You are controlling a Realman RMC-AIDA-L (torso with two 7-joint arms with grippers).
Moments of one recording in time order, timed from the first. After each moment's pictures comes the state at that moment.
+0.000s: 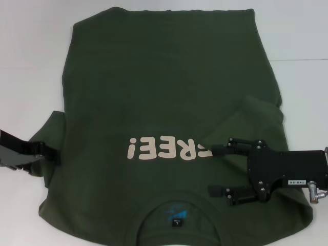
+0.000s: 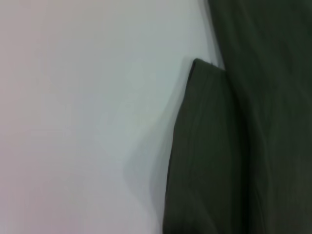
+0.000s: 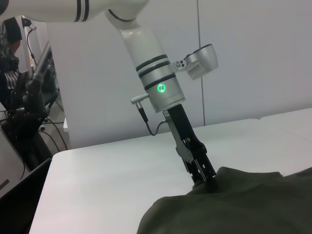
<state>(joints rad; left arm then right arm) -0.71 -2.06 0.77 0.90 2.86 1.37 -2.82 0.50 2.08 -0.78 -0.67 -1.96 -1.70 1.19</state>
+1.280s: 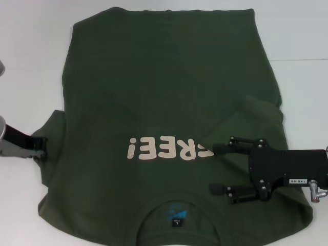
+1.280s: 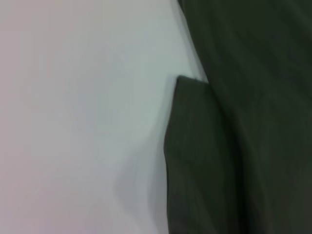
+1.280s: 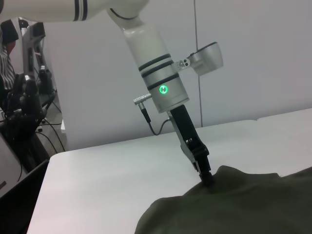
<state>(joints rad) -0.71 -2.06 0.88 0.94 2.86 1.33 -2.81 0.50 2.08 -0.78 -0.67 -1.96 -1.70 1.19</state>
